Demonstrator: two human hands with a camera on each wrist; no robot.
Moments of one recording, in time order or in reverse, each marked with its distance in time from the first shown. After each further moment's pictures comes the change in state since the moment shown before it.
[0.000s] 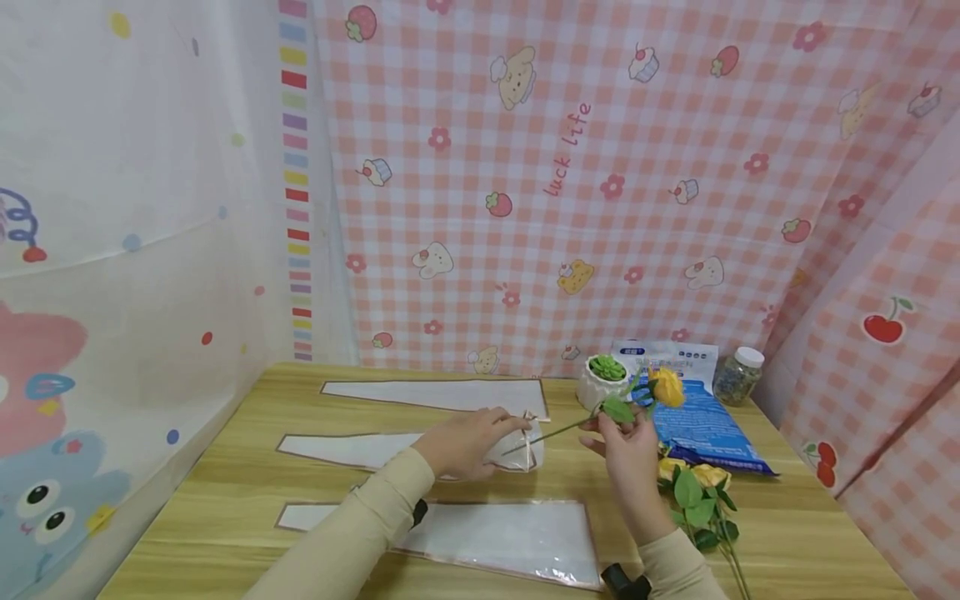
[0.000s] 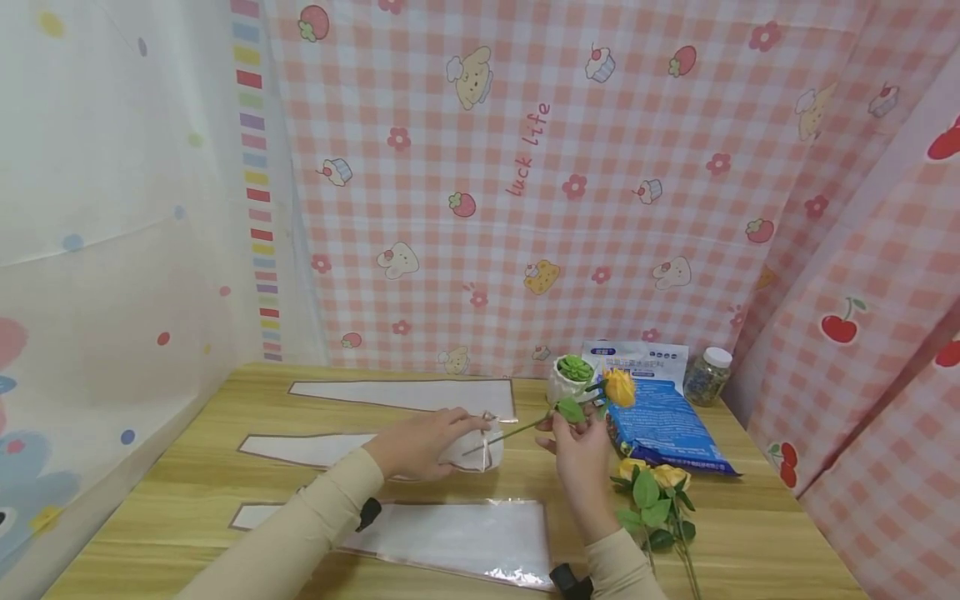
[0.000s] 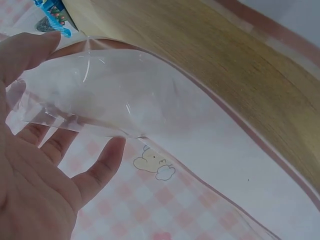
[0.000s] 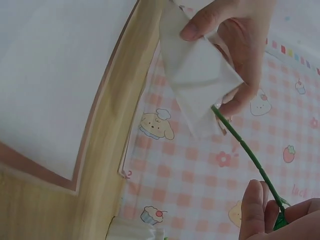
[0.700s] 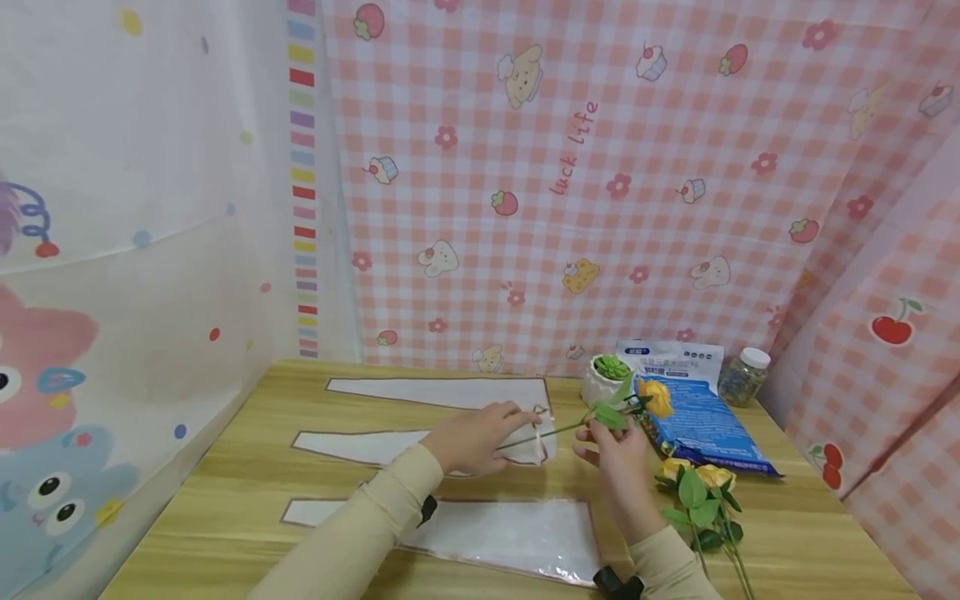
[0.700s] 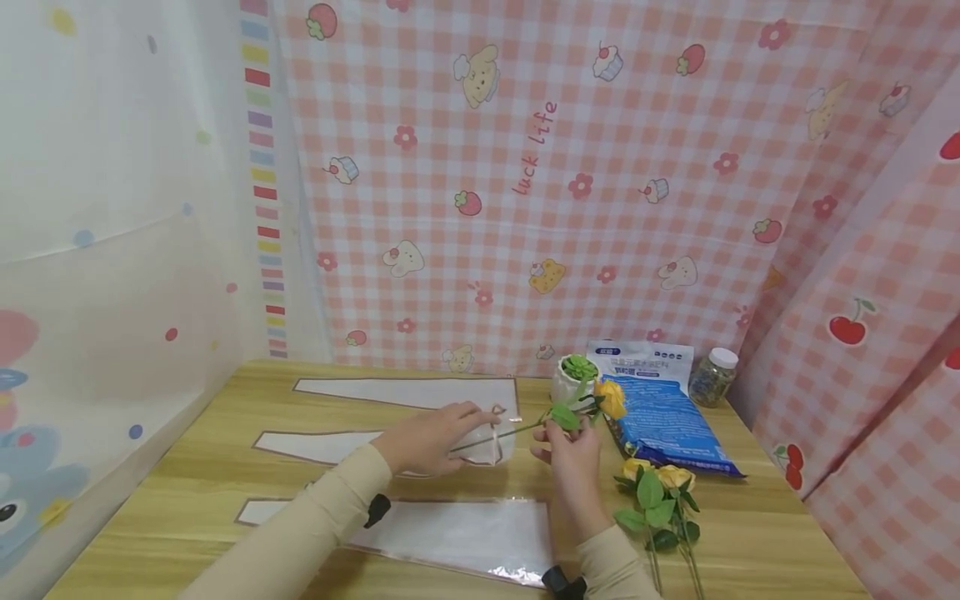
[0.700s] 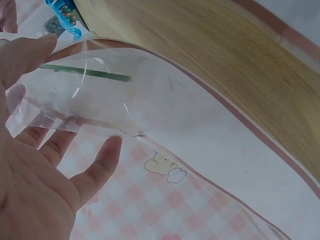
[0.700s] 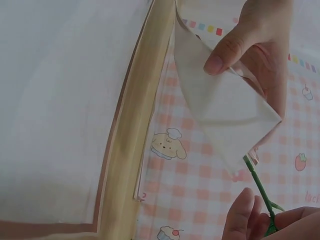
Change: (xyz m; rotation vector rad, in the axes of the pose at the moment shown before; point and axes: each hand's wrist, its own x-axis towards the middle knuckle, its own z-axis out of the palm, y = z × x) left_hand 0.002 0.009 -0.009 -0.036 0.016 -0.010; right_hand -0.004 0.013 0.008 0.035 -0.018 0.188
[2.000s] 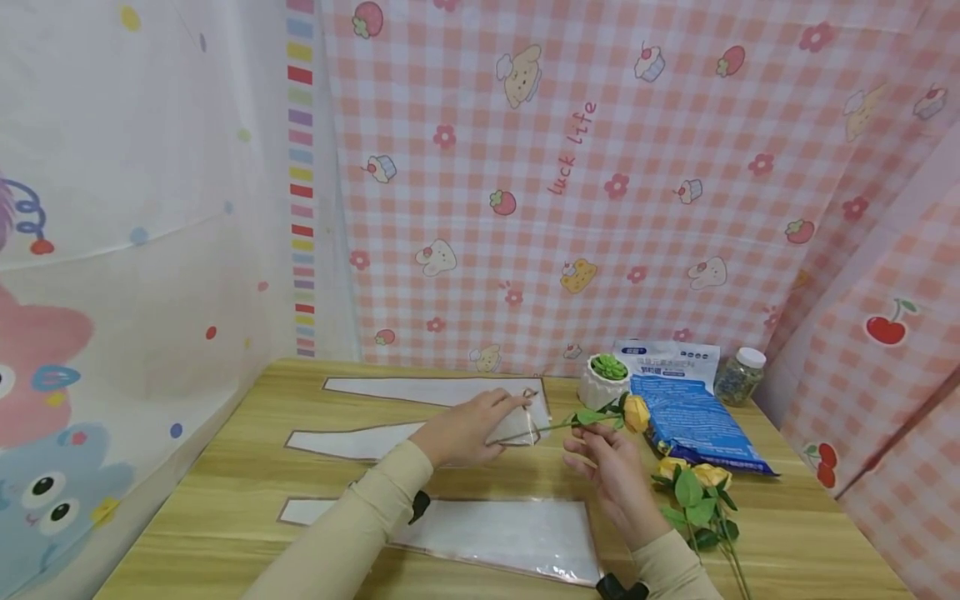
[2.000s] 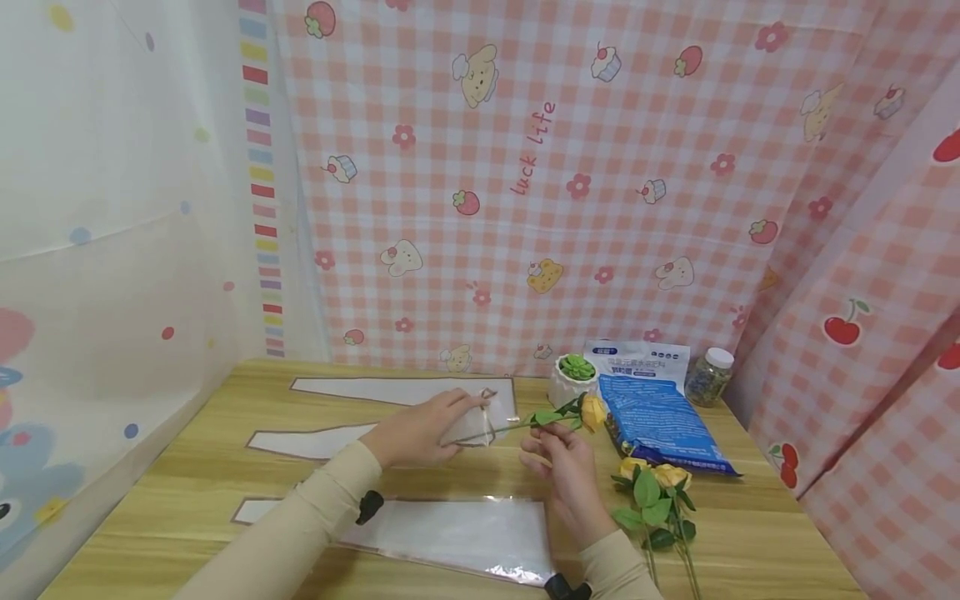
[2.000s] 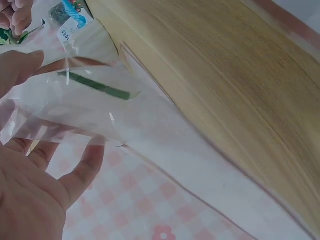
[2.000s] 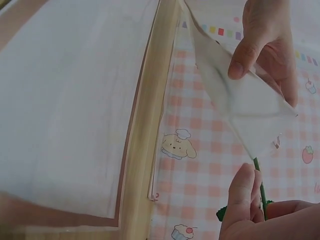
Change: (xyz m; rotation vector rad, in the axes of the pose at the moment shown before) left_hand -0.002 -0.009 -0.004 -0.080 0.098 -0.004; right_hand -0.001 0.010 -0.010 0.104 -0.141 0.142
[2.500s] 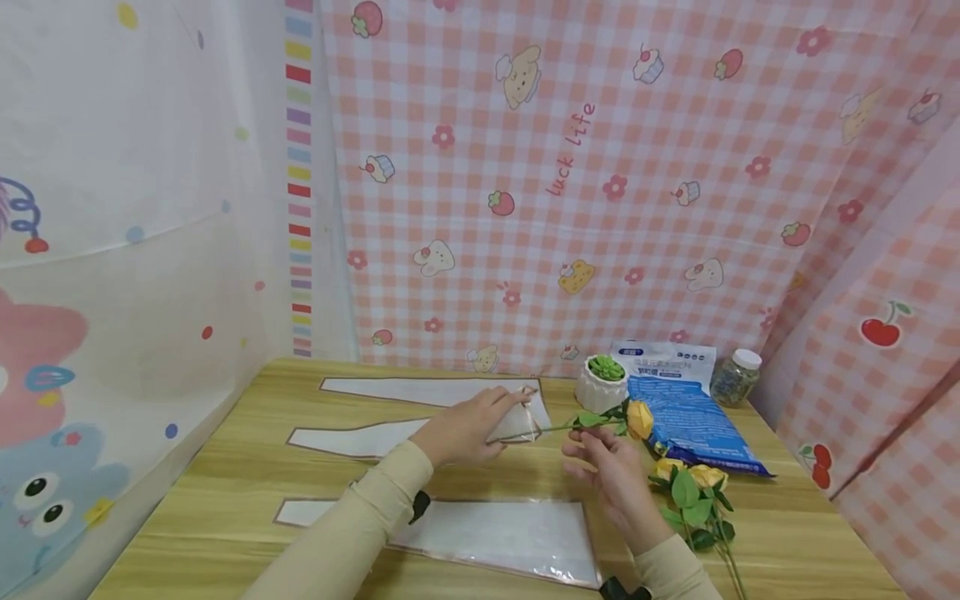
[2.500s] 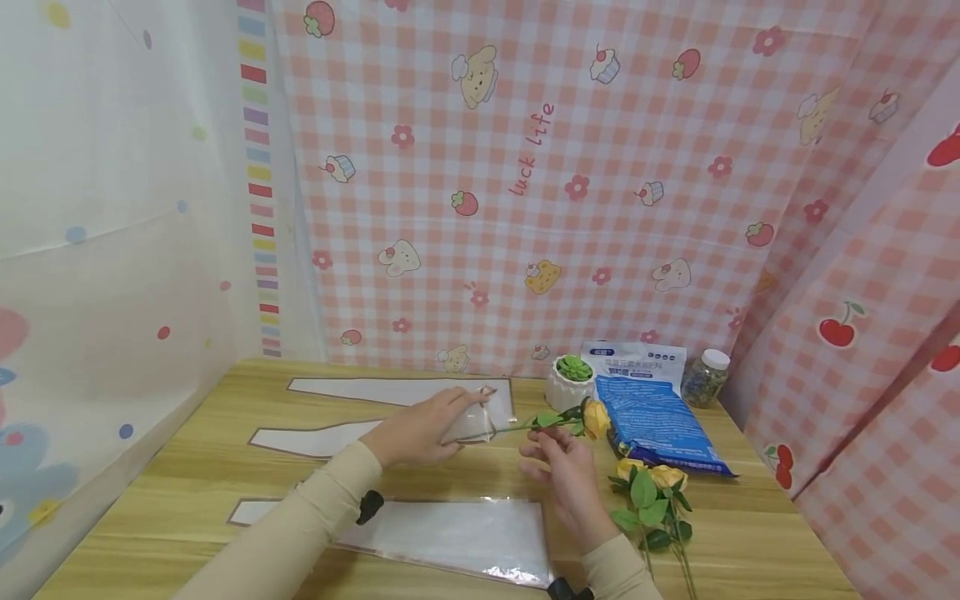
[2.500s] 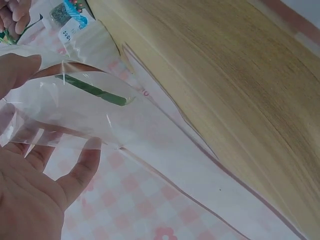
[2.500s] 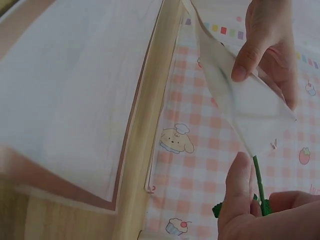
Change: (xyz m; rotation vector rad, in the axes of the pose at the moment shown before) left_hand 0.003 0.003 -0.001 0.019 0.040 0.027; right_hand -0.004 -0.005 -0.004 -0.116 -0.005 0.020
